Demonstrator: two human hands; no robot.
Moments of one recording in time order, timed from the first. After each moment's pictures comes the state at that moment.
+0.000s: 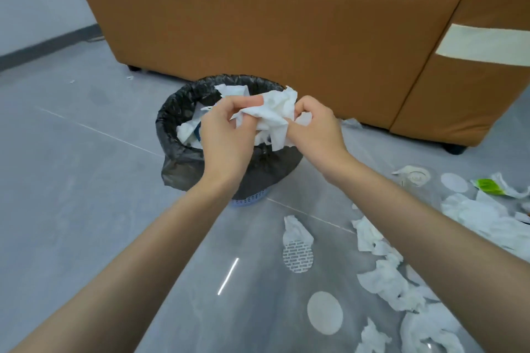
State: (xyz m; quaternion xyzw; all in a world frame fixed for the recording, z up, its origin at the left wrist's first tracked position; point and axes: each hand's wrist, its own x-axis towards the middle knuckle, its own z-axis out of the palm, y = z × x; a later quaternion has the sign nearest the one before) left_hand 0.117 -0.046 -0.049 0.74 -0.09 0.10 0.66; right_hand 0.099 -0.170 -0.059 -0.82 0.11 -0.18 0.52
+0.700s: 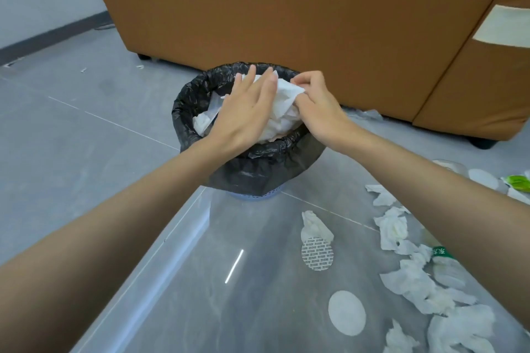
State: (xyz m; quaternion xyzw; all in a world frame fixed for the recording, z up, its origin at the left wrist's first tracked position) left_hand 0.178 -0.026 -0.062 0.89 -0.24 -0.02 0.40; right_hand 0.152 -0.167 -0.068 -0.88 0.06 -0.10 0.46
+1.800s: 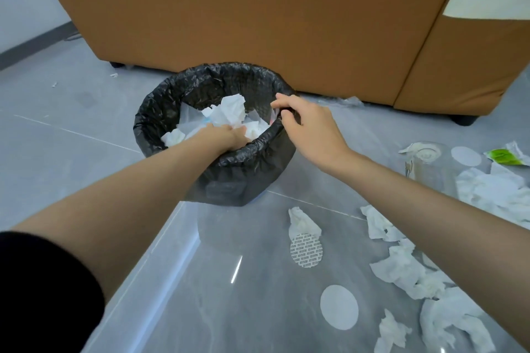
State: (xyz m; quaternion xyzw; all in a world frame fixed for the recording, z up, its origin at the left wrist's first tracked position) left_hand 0.201 -0.060 -0.079 0.95 -0.14 -0.27 -0.06; right_hand 0.124 -0.187 -0.102 -0.89 0.05 -0.16 0.43
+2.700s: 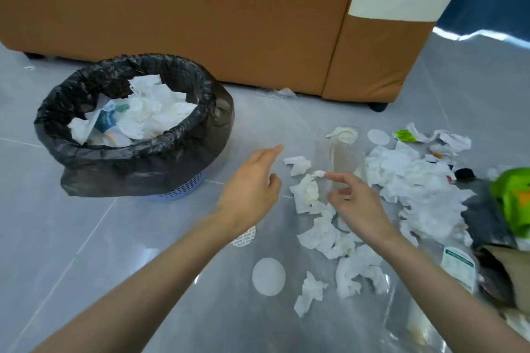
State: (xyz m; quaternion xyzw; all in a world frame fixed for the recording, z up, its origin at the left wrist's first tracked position) left_hand 0.054 -0.125 -0.142 0.87 -0.38 -0.08 0.31; right_hand -0.066 -0.277 -0.161 -0.84 0.31 -0.10 0.44
